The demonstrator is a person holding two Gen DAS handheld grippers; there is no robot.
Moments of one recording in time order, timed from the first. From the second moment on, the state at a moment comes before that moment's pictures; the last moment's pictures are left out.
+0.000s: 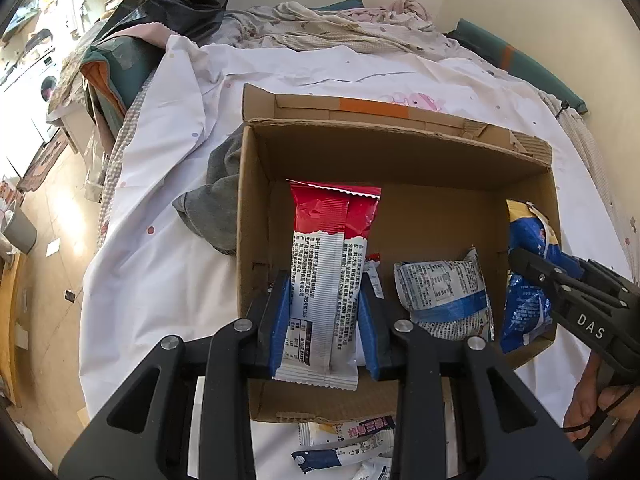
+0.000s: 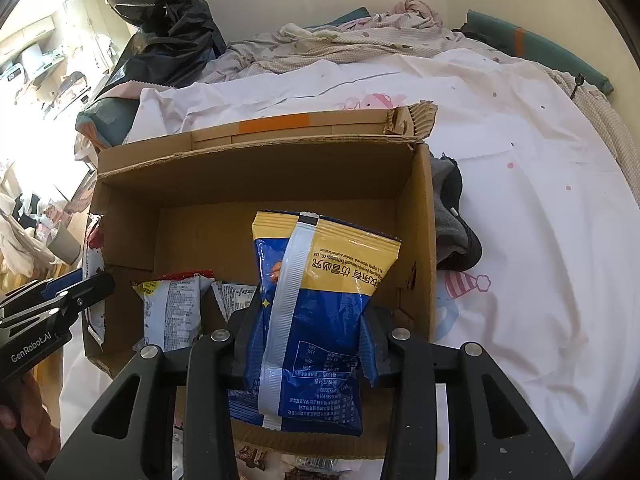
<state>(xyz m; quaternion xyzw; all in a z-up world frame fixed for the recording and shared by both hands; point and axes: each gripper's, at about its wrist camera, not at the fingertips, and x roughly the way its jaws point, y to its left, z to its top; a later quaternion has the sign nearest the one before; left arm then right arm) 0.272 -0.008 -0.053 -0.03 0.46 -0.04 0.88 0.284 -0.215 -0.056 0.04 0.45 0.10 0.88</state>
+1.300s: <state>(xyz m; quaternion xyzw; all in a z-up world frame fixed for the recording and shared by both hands) 0.209 0.017 -0.011 -0.05 0.40 -0.03 0.91 0.239 -0.230 -0.023 0.10 0.43 0.12 0.89</state>
